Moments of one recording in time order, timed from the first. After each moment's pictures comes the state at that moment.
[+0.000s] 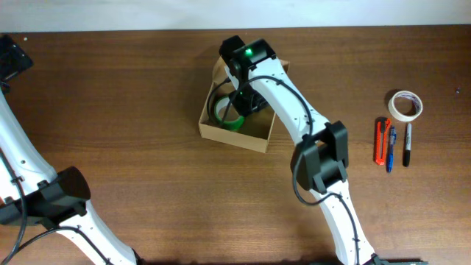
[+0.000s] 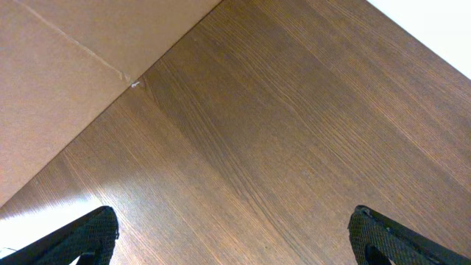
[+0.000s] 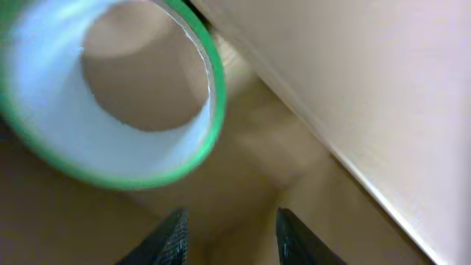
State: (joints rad) left arm 0.45 2.13 2.73 -1.61 -0.29 -0.26; right arm 0.51 2.46 2.47 -1.51 0.09 0.00
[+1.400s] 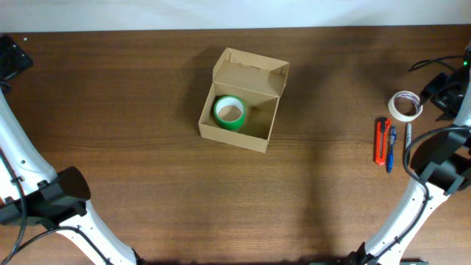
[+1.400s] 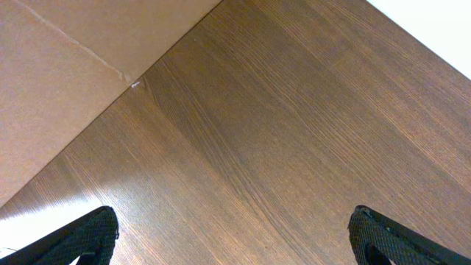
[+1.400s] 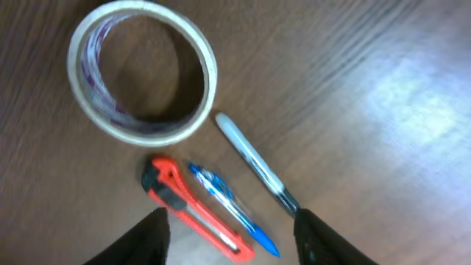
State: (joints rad) left arm 0.45 2.13 2.73 -1.61 -0.29 -0.26; right arm -0.54 2.49 2.52 -1.61 0.02 0.37
